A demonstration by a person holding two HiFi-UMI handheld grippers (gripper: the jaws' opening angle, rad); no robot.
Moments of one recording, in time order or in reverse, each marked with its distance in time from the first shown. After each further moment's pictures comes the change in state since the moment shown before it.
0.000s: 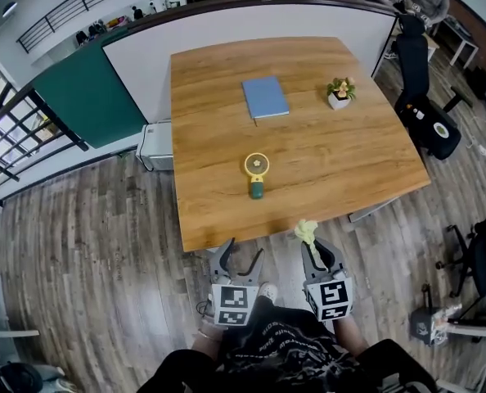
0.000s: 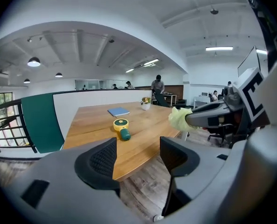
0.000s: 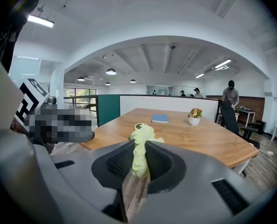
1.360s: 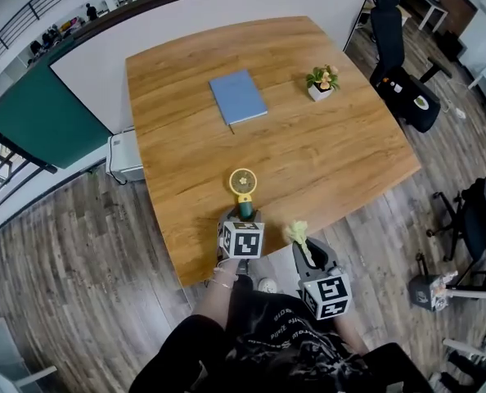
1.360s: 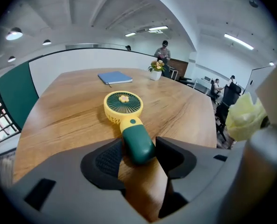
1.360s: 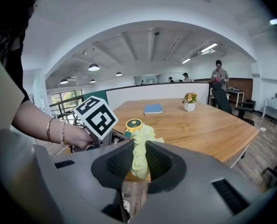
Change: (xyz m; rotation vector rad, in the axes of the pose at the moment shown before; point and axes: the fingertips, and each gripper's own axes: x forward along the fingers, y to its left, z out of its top) left arm 0.223 0.066 -0.020 -0.067 0.402 -0.084; right arm 0.084 -0.018 0.011 0.191 0.112 -0.080
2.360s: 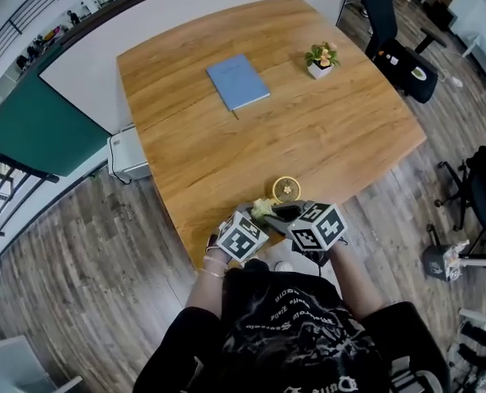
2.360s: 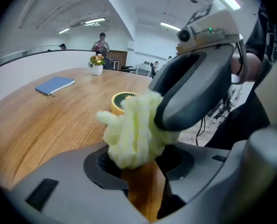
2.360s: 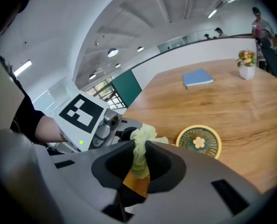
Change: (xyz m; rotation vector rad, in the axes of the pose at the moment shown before) left arm -0.030 -0.036 -0.044 0.555 0.090 -0.551; right arm 0.104 0.087 -0.002 0.048 0.362 0.510
